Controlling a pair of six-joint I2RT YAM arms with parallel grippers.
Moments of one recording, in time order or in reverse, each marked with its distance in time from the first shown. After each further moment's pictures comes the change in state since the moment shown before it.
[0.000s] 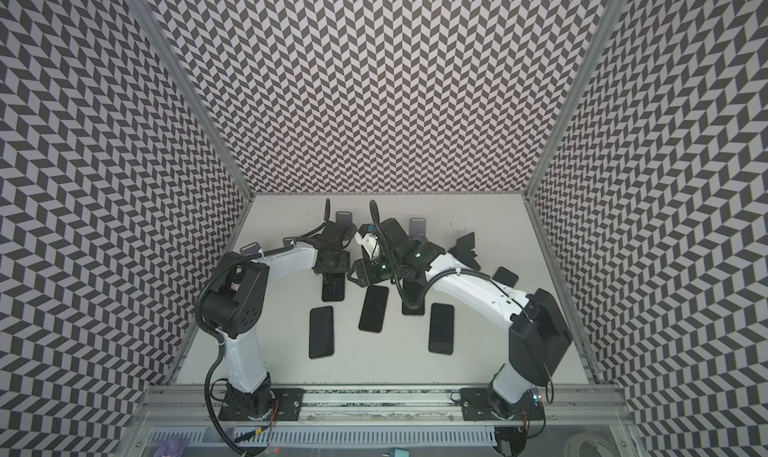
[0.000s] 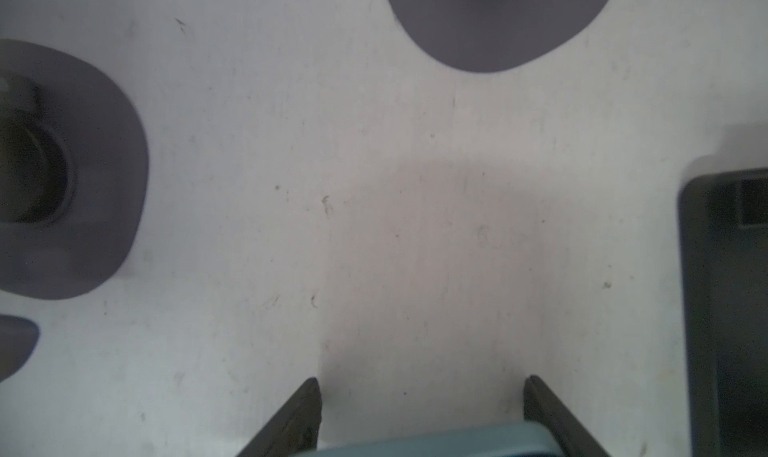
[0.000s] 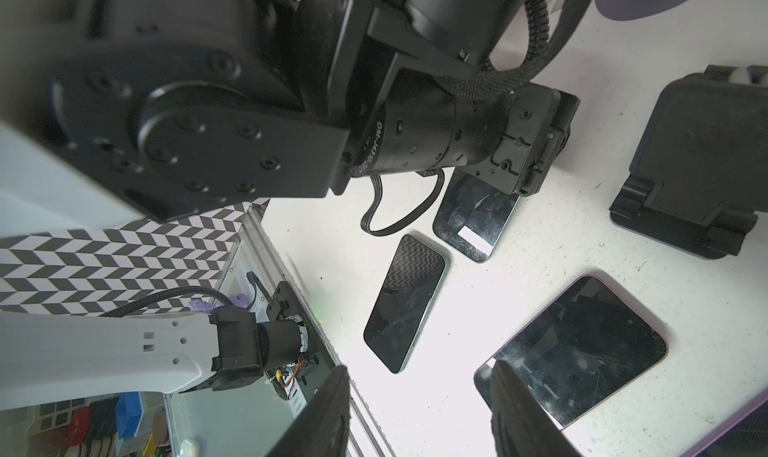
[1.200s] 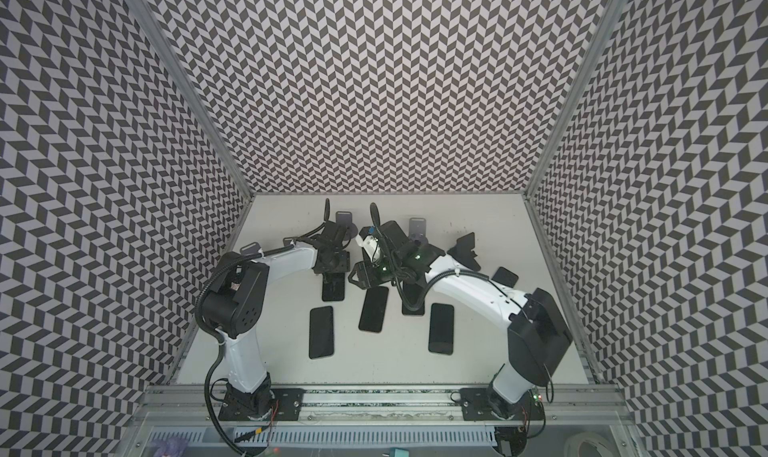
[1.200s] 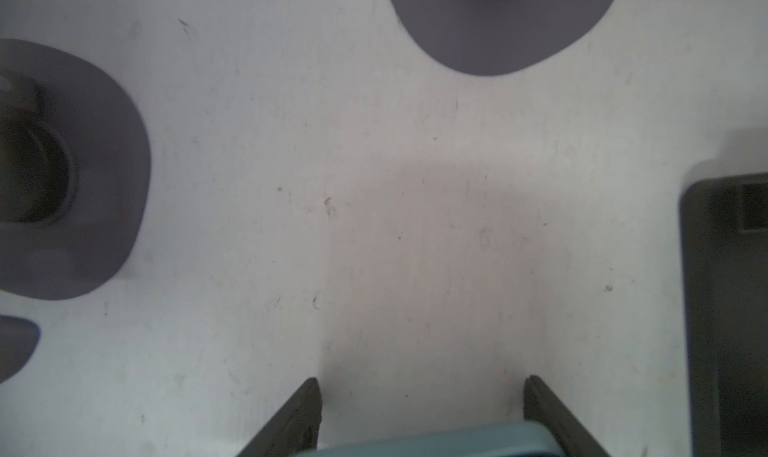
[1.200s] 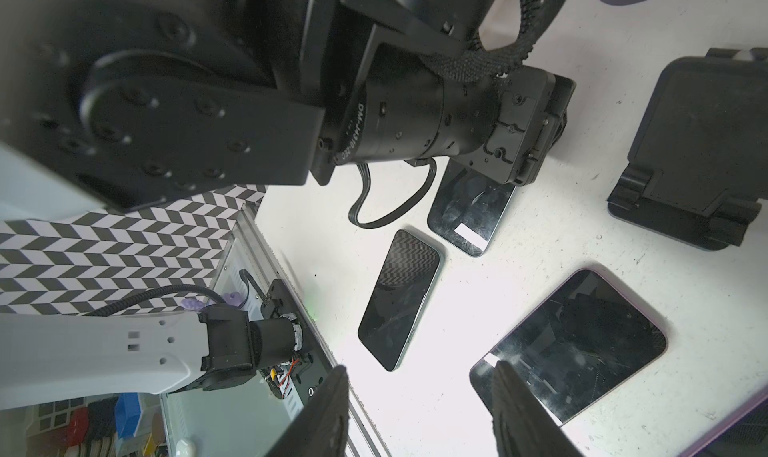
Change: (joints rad) left arm 0.003 0.002 -0.003 0.004 -0.001 -0.004; right arm 0.000 -0.001 -0.029 0.017 0.002 0.001
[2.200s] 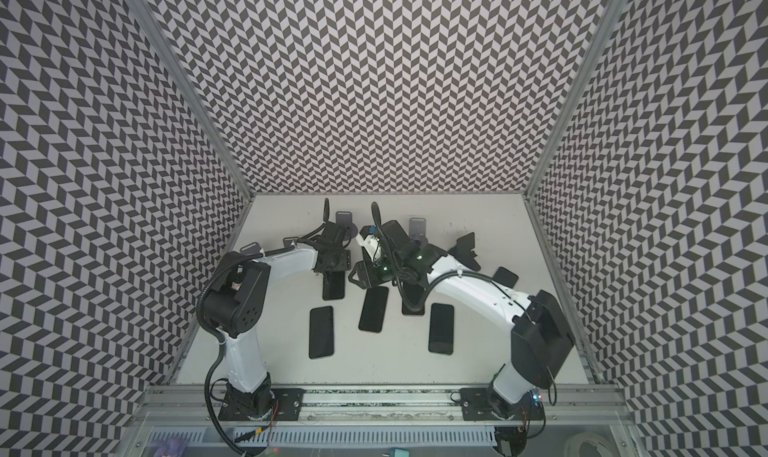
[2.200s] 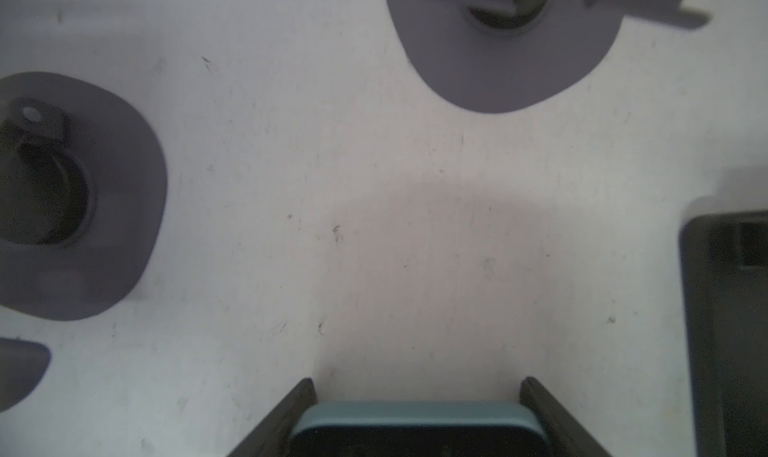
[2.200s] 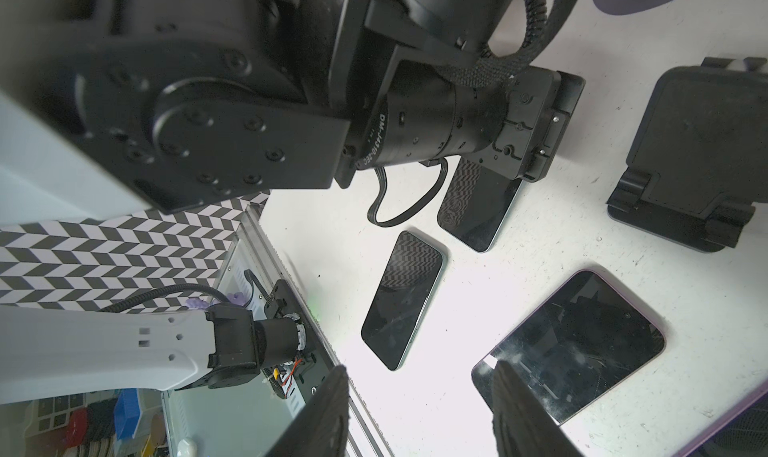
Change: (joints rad) left arm 0.000 0.009 -0.017 0.064 -0.031 -0.002; right arm 0.000 -0.017 -0.003 0.000 0.000 0.000
